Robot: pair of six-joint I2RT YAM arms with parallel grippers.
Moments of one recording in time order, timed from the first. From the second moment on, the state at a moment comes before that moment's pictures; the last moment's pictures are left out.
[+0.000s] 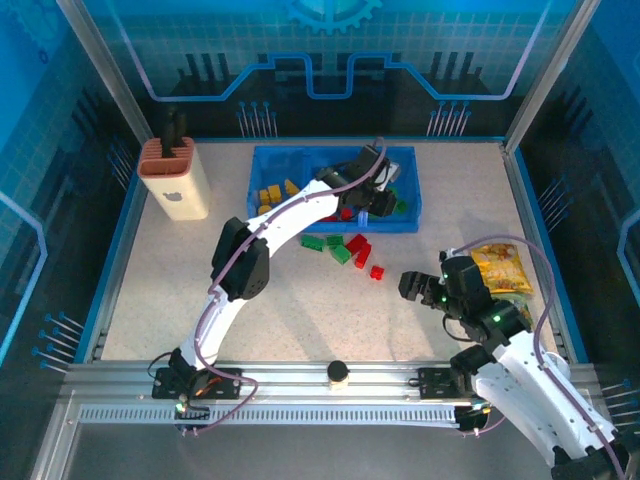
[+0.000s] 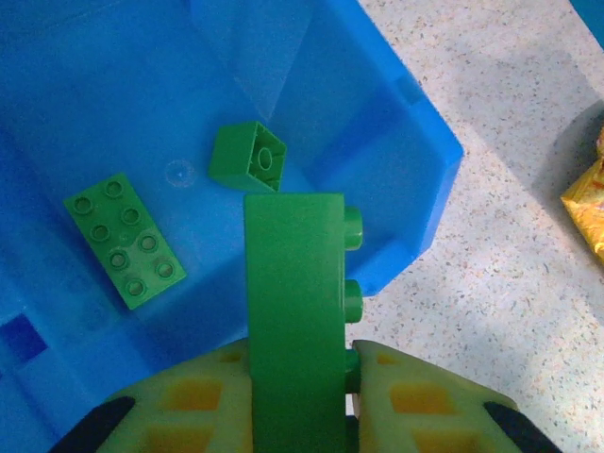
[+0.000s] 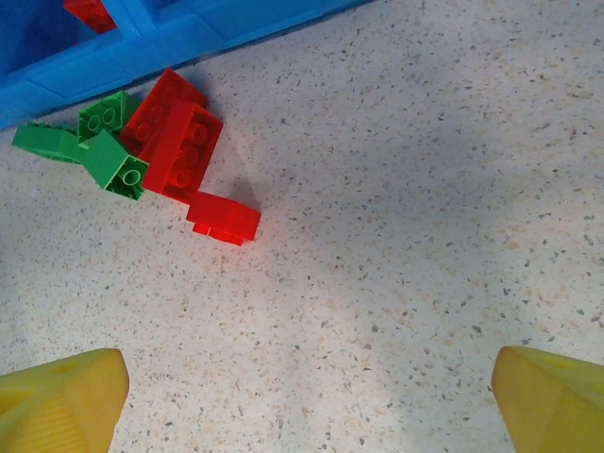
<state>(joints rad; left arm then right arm) -0.71 2.32 2.19 -0.73 0.14 -0.28 0.42 0.58 0.52 -0.75 0.06 0.63</state>
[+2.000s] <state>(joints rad) -0.66 1.43 0.94 -0.37 0.03 -0.45 0.49 1.12 0.71 -0.66 0.01 0.42</state>
